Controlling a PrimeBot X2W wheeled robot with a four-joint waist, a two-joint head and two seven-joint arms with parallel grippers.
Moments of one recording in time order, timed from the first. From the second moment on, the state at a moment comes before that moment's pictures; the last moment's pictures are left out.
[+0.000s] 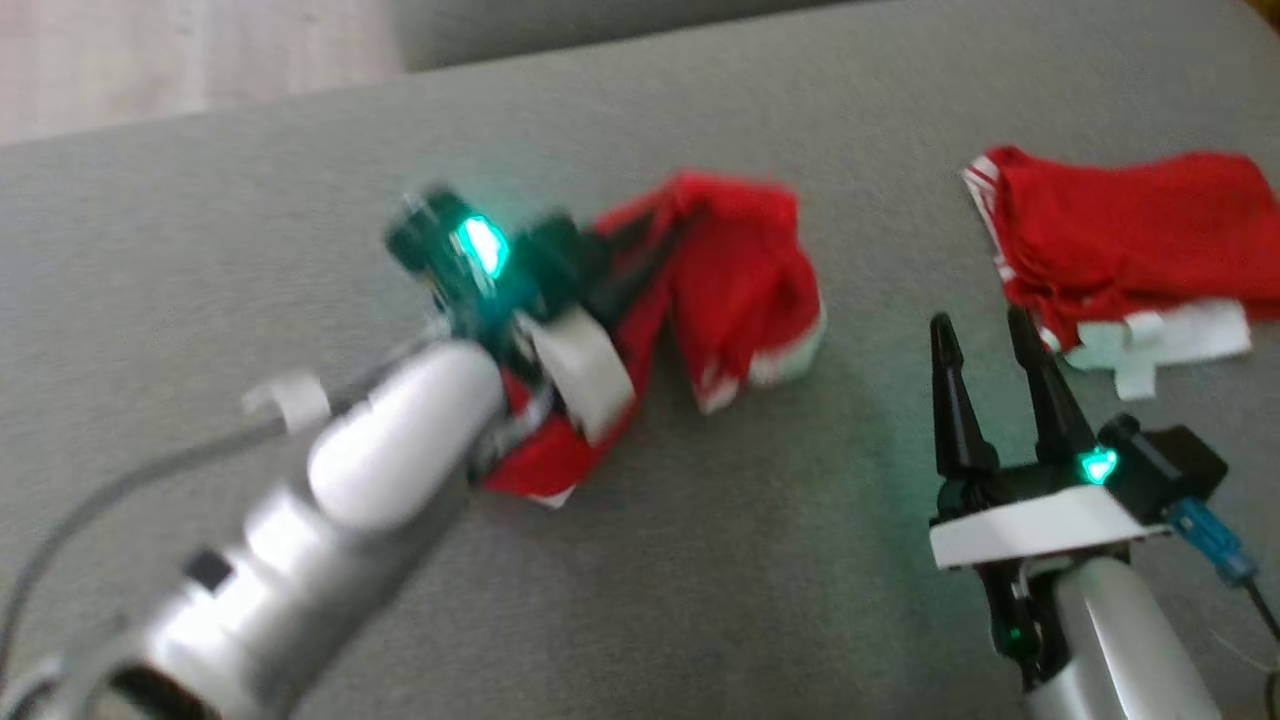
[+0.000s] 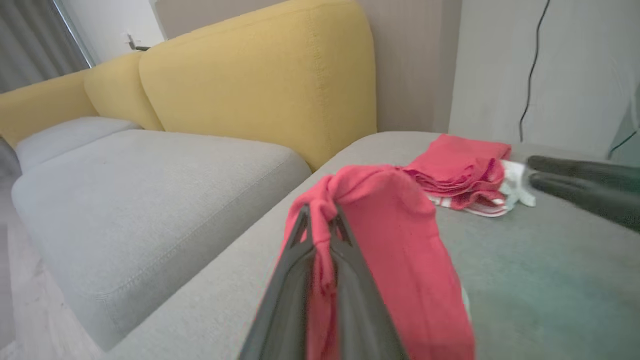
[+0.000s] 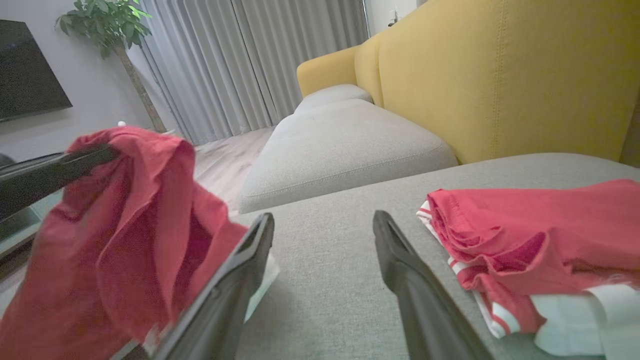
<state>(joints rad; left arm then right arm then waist) -0.82 0.20 -0.89 0.44 -0.42 -0.11 -0.01 -0.13 -0.05 0.13 0.20 0.27 0.13 -0.25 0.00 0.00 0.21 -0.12</state>
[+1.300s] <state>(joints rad) -0.71 0.25 -0.88 0.62 -0.67 0.07 -0.25 -0.14 -0.05 0.05 0.21 0.23 0.13 -0.25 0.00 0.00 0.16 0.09</state>
